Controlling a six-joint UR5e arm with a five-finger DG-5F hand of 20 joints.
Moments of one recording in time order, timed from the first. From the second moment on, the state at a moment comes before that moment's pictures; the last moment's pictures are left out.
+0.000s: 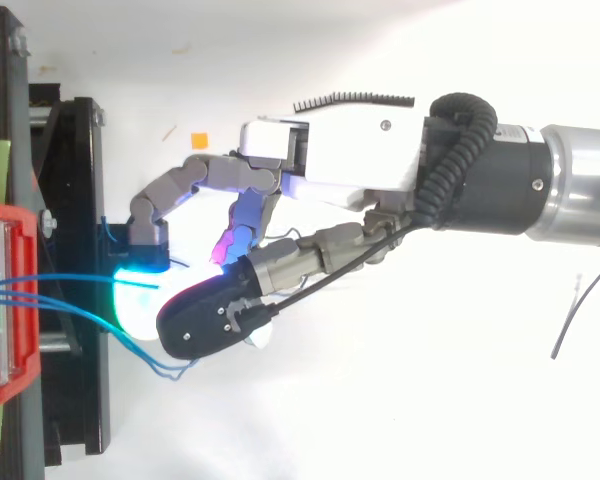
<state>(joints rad) 0.10 -2.32 -1.16 -2.83 -1.43 -0.19</state>
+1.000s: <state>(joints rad) 0.10 -2.32 -1.15 -2.84 -1.43 -0.19</state>
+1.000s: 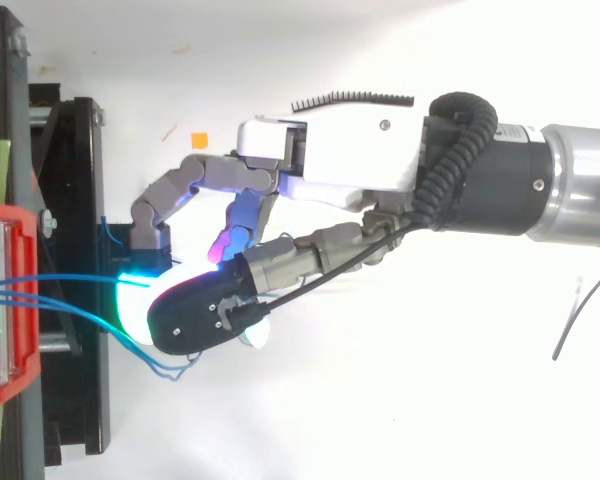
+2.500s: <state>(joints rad) 0.11 -2.32 -1.15 -2.83 -1.43 -0.20</state>
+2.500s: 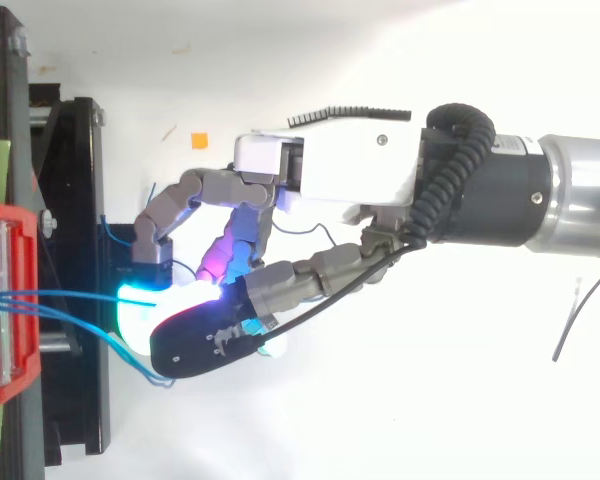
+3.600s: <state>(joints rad) 0.11 -2.32 -1.15 -2.83 -1.50 -0.22</state>
